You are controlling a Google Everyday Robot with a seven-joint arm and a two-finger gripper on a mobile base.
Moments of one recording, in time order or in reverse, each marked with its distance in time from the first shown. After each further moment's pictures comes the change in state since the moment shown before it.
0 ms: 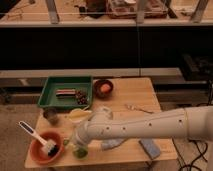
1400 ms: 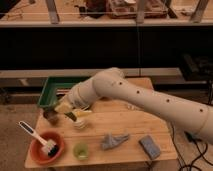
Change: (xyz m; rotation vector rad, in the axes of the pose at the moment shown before) arm 0.161 0.079 -0.146 0.029 0.276 -0.009
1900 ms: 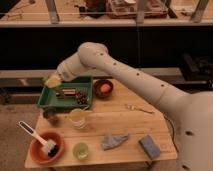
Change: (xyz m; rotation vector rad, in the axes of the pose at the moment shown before) arm 0.079 0.079 0.047 0.014 0.021 0.041
